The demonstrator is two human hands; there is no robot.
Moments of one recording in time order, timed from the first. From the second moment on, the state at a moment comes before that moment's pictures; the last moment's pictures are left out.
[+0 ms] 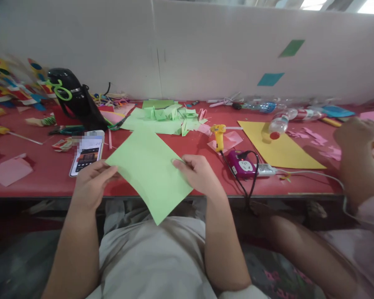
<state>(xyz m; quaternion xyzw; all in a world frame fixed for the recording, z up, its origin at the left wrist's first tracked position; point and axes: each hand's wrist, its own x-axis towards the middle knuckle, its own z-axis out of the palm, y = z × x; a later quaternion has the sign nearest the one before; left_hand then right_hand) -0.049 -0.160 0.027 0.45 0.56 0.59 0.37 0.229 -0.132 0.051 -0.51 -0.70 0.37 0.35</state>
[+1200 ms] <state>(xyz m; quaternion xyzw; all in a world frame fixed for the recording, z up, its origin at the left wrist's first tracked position) -0.059 -0.170 0.070 0.69 0.65 0.33 0.00 0.261 -0.125 0.072 -0.50 -0.79 0.19 0.30</state>
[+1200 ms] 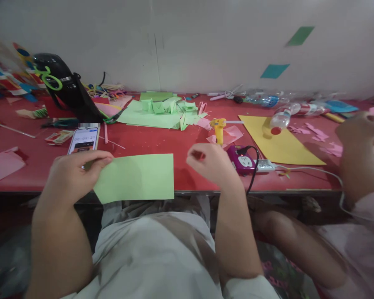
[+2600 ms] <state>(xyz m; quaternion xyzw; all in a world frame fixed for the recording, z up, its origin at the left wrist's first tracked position) -0.033 -0.166 0.061 0.75 0.54 0.33 0.20 0.233 -0.140 0.073 -0.43 -0.73 0.15 0.52</state>
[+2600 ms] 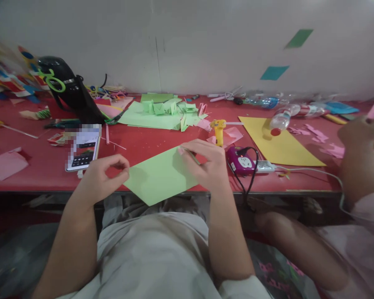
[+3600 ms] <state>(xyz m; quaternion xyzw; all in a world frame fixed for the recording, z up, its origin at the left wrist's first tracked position) -0.006 -0.148 0.029 0.48 0.50 0.53 0.49 0.216 -0.129 0.022 -0.46 -0.51 0.52 0.51</state>
